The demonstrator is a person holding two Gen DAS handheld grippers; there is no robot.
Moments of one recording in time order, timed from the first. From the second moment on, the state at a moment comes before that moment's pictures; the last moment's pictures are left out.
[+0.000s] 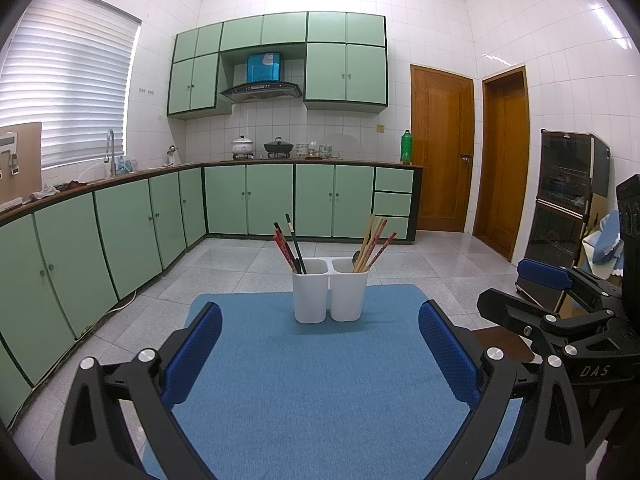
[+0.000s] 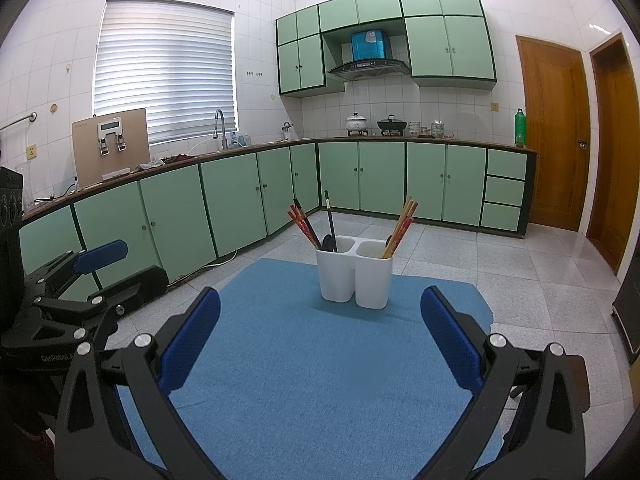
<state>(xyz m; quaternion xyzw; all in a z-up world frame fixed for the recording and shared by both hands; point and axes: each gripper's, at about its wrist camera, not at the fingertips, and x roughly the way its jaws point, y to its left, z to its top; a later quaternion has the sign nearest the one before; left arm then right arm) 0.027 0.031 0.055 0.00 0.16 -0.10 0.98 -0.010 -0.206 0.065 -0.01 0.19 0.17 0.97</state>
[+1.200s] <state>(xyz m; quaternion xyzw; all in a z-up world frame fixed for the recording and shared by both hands) 0.030 0.032 0.053 0.00 0.17 -0.10 0.98 -0.011 -0.203 0.062 -0.01 0.19 0.17 0.97</state>
